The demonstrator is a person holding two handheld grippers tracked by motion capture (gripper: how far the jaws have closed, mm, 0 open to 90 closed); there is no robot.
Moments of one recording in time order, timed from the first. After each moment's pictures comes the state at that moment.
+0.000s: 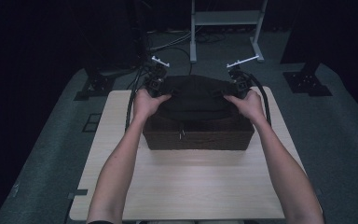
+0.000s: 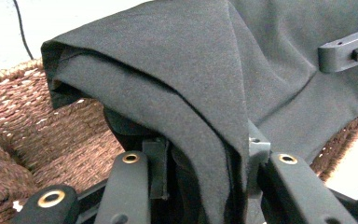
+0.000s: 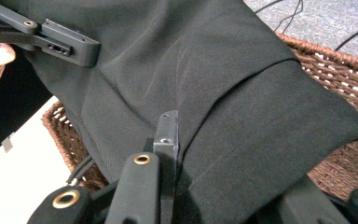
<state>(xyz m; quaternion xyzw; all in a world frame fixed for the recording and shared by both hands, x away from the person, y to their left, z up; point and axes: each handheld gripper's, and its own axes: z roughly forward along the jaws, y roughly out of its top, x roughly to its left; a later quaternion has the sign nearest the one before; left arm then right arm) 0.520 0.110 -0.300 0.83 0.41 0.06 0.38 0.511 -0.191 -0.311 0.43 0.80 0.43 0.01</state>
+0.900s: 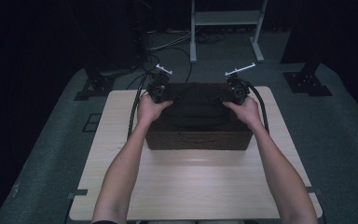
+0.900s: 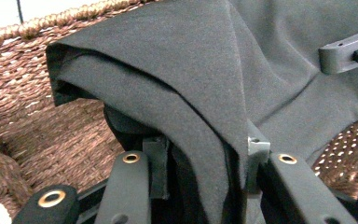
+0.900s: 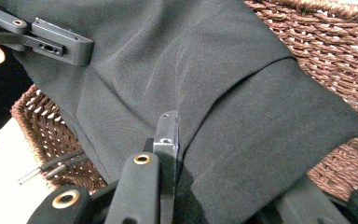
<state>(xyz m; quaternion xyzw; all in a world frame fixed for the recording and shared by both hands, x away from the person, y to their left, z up) 0.528 0.105 -0.330 0.83 0.42 0.05 0.36 0.520 -0.192 -0.347 0.45 0.79 0.41 -0.01</state>
